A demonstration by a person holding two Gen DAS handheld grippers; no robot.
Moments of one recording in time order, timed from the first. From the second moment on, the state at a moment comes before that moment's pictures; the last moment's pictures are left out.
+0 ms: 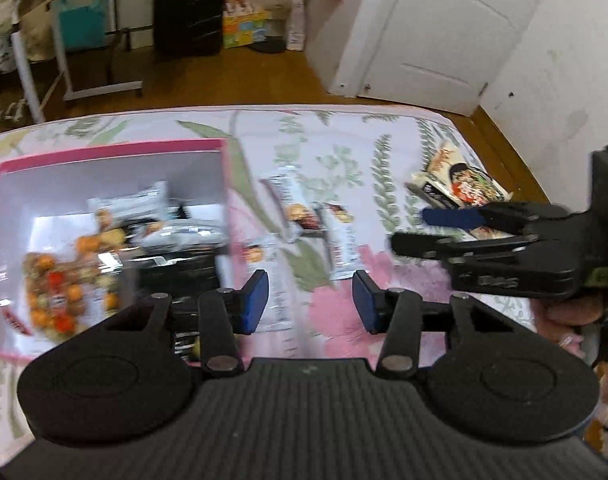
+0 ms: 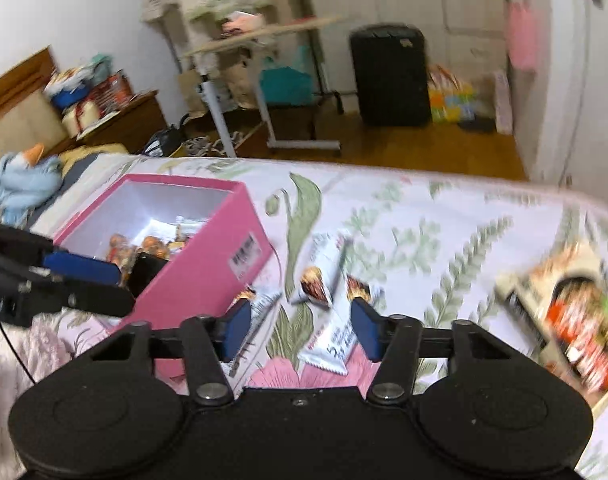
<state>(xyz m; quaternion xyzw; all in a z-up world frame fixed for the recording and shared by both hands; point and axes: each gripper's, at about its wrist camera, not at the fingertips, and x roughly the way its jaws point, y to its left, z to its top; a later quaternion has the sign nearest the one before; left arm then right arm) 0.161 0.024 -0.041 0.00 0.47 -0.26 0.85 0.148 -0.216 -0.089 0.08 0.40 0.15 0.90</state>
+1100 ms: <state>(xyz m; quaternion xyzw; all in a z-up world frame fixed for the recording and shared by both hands) 0.261 -0.085 -0.159 0.02 0.52 -0.16 0.84 0.161 -0.242 -0.181 0.20 0.42 0.07 0.88</state>
